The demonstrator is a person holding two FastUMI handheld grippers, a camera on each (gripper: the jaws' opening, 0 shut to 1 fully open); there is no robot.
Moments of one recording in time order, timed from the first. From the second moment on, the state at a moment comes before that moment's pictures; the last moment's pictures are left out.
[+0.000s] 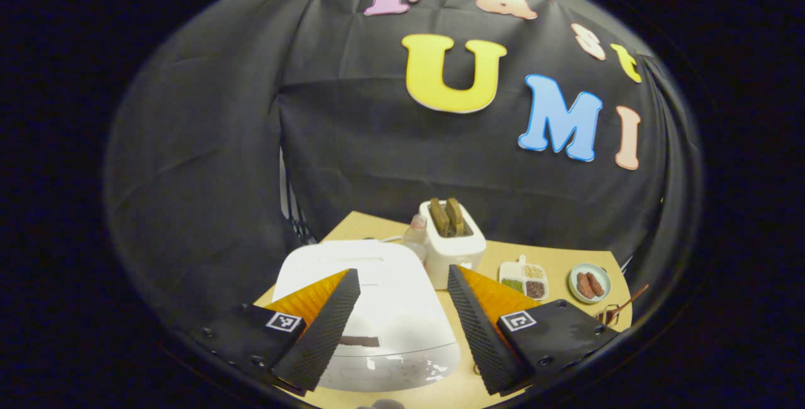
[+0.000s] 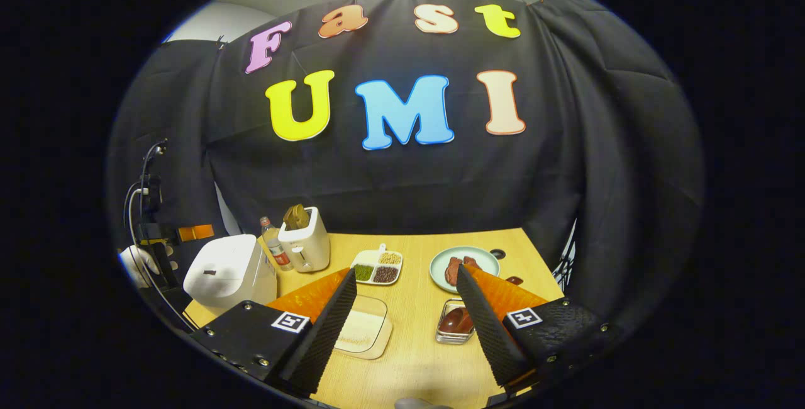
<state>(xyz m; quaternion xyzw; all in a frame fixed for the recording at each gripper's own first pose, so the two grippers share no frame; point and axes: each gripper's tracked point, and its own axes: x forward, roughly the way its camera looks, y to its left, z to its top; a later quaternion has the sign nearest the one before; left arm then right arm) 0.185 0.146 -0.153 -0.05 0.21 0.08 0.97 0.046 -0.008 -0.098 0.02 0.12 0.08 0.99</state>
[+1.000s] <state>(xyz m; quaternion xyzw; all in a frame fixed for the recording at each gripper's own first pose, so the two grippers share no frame) 0.097 -0.020 0.003 -0.01 0.01 0.00 1.00 0.026 -0.057 0.005 0.06 0.00 0.03 1.00</state>
